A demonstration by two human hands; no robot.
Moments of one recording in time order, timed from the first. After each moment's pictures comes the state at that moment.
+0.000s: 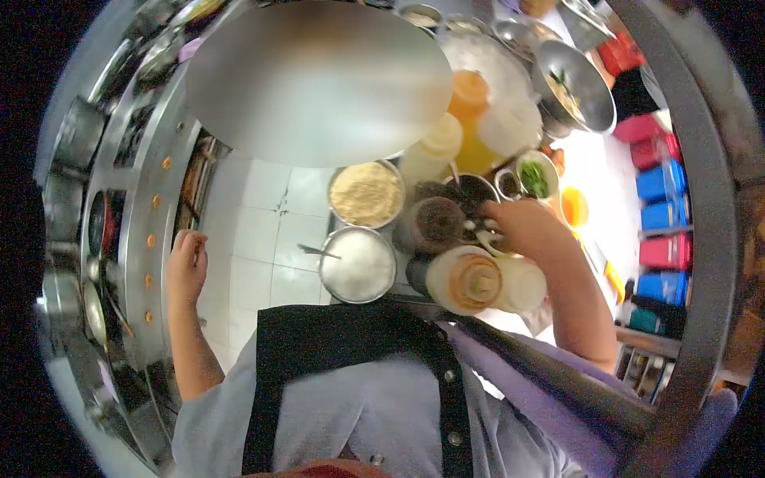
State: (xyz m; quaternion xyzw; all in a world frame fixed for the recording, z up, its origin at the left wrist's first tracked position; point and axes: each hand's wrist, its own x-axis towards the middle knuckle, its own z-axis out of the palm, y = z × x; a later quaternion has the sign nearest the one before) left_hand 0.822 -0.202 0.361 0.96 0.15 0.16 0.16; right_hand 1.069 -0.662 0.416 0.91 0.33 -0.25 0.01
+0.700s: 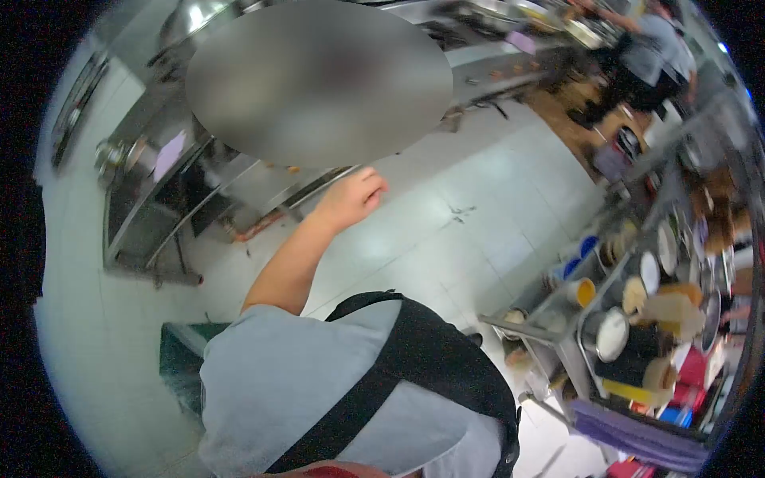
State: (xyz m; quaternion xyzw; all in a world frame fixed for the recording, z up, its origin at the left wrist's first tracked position) left_hand 0.526 -0.003 0.311 0.92 0.21 0.26 0.21; right_hand 0.736 -0.723 0.254 0.94 -0.18 -0.01 -0.29
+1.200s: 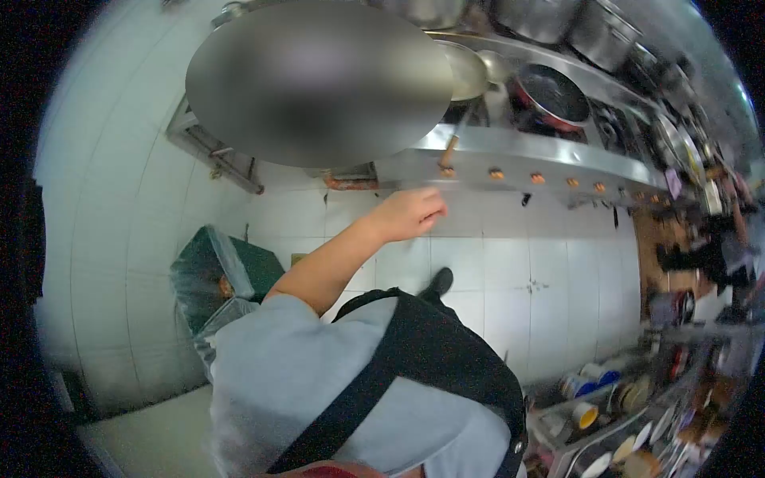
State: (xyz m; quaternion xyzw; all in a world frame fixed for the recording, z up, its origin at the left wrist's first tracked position) left_hand 0.284 0.086 0.280 0.87 0.35 0.30 0.20; right_hand 0.676 -0.238 0.145 0.76 0.18 -0.58 -0.25
